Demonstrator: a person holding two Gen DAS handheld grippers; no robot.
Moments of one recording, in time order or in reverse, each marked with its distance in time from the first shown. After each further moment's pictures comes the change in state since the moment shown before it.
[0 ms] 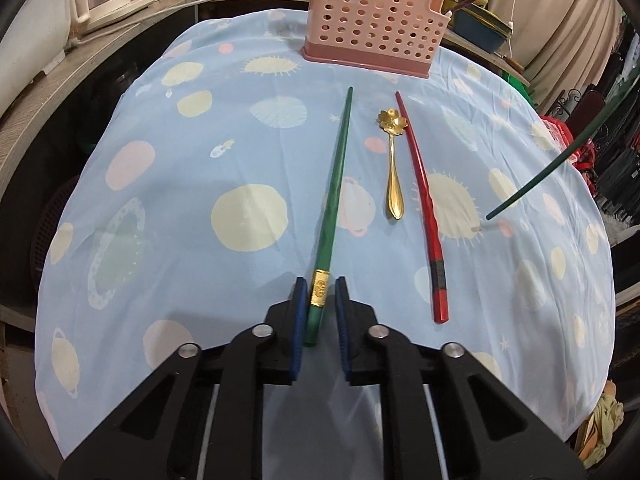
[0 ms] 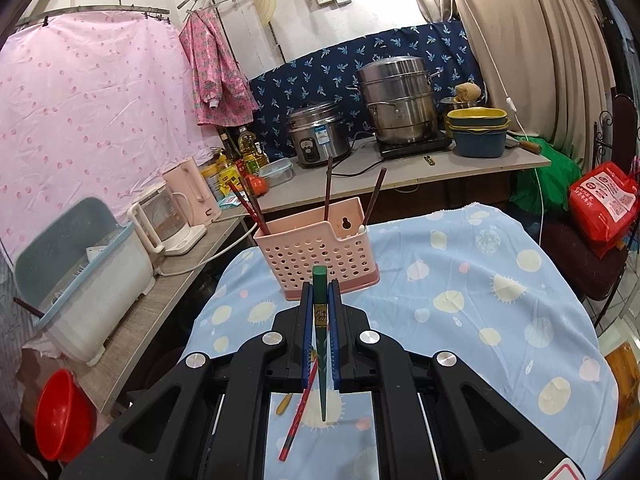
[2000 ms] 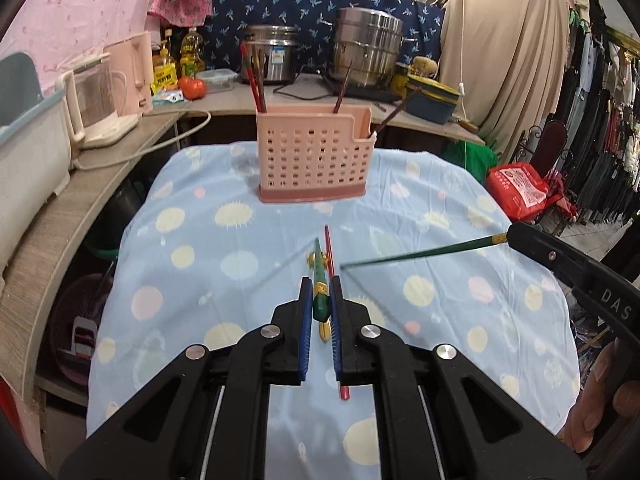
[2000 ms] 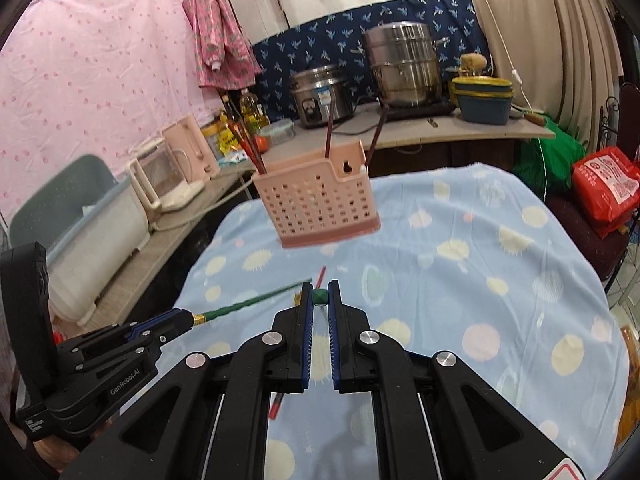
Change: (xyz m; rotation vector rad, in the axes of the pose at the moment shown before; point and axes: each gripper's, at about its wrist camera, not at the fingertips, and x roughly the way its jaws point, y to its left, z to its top) left arm -0.106 -0.064 0.054 0.110 -0.305 -0.019; right arm 0.013 0.000 -0.044 -0.028 0.097 -0.002
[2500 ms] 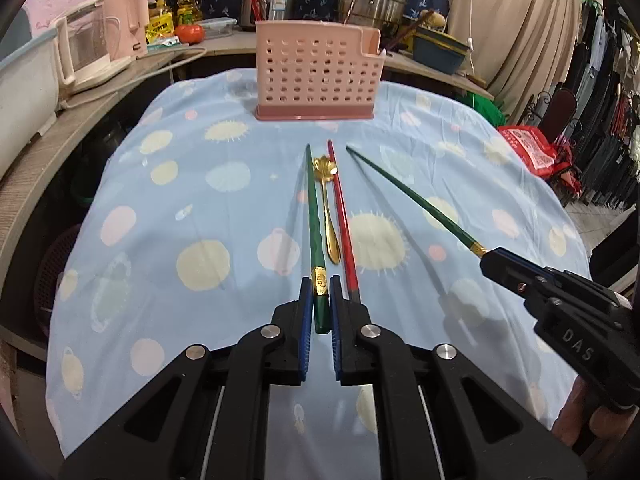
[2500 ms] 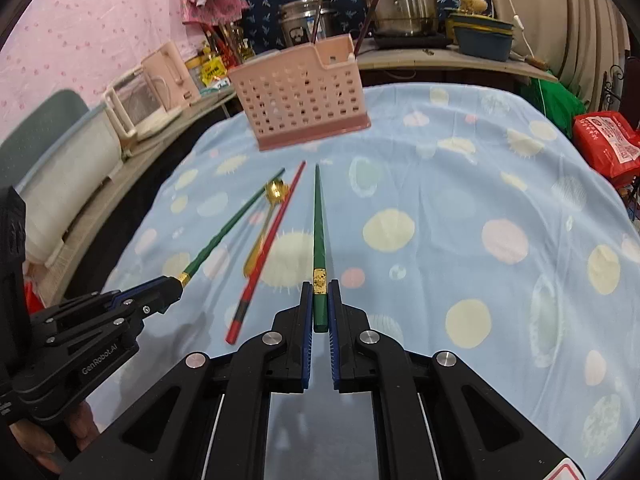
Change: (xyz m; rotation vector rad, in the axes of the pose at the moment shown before) left arm 0.041 0.005 -0.064 -0.020 0.145 -0.003; right arm 0.046 -0.008 -0.086 -0.009 0.199 -0.054
